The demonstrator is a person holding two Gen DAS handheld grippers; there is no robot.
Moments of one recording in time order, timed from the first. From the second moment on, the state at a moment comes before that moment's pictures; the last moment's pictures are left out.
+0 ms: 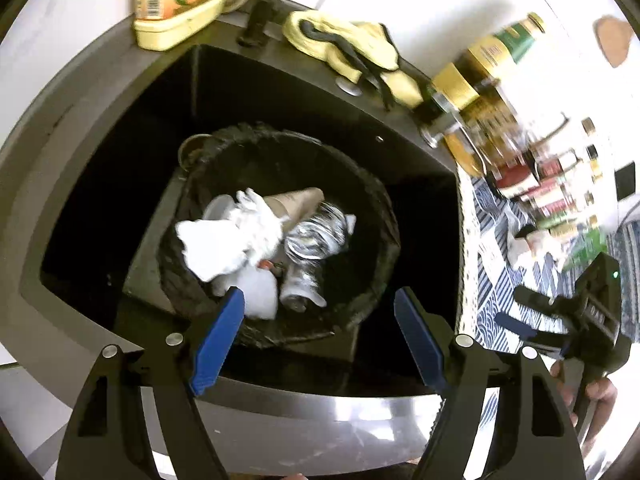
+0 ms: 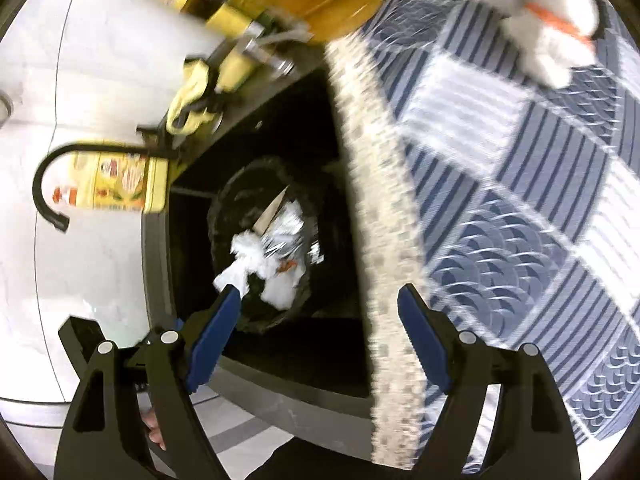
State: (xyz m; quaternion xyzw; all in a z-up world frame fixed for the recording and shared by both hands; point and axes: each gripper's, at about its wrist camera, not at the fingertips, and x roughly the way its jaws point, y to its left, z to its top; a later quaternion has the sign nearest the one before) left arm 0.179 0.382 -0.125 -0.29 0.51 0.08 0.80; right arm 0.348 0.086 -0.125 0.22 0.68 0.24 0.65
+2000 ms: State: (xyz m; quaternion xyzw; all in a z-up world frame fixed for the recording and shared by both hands) left arm 0.450 -0.022 -0.163 0.04 0.57 0.05 0.82; right arm 0.398 -0.356 -0.159 0.35 0.60 0.24 0.68
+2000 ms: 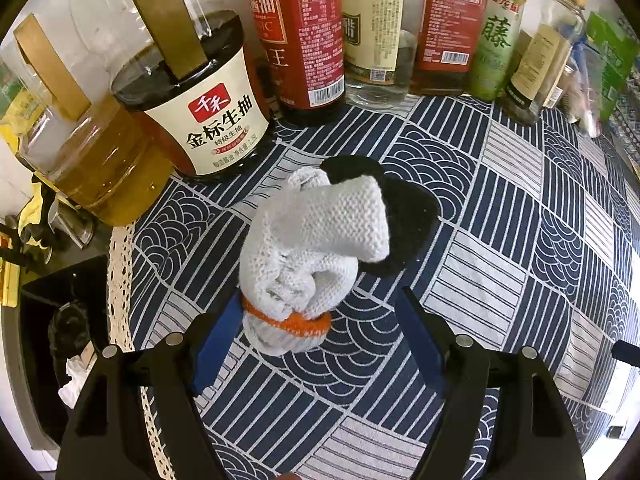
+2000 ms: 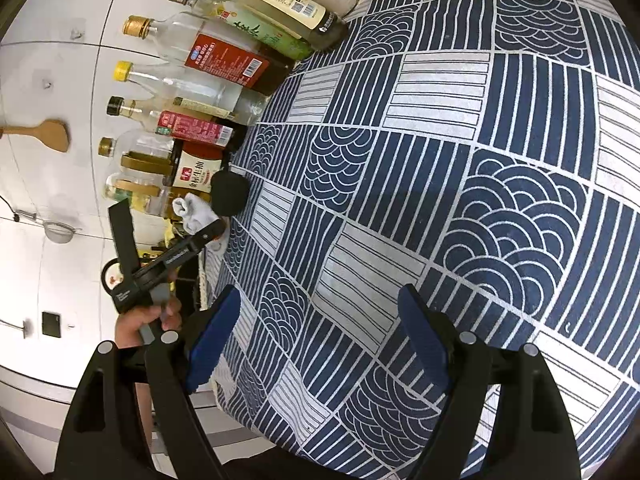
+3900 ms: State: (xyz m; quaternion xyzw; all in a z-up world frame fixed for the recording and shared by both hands) left arm 0.226 0.042 -0.120 -0.18 0.54 0.19 0.80; right arm 0.547 -0.057 -0.173 -0.02 0.68 0.31 0.67
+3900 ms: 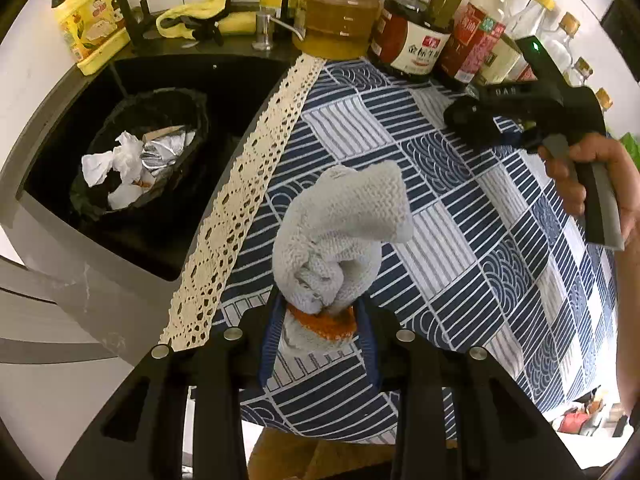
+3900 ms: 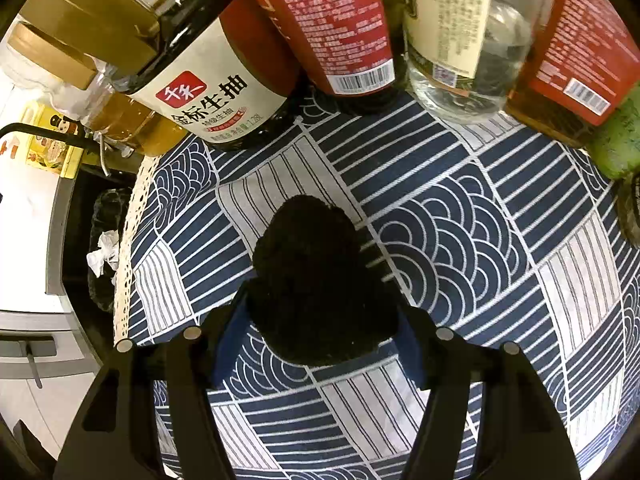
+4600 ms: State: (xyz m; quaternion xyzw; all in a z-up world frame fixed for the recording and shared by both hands) left arm 0.239 0.043 -0.066 -0.15 0.46 0.16 0.86; right arm 0.454 -0.091 -0.101 0.01 0.63 0.39 0.67
